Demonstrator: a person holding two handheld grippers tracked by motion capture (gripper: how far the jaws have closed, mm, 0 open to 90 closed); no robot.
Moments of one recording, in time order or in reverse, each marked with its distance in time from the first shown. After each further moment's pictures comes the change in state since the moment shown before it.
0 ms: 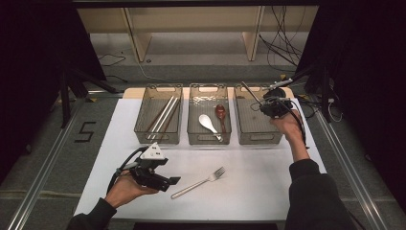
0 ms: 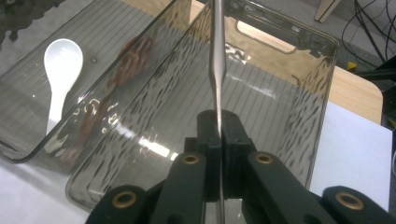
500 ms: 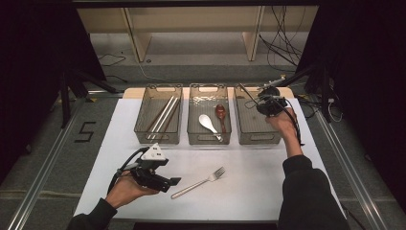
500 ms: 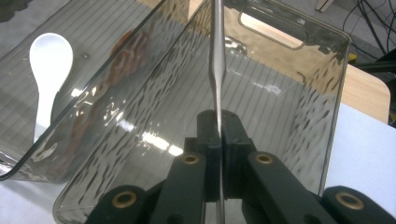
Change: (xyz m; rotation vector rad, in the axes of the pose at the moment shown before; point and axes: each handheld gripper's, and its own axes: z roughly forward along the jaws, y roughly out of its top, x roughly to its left) left arm -0.001 0.000 0.002 0.004 -0.001 0.004; right arm 0.005 0.008 0.016 0.045 -0.015 -0.002
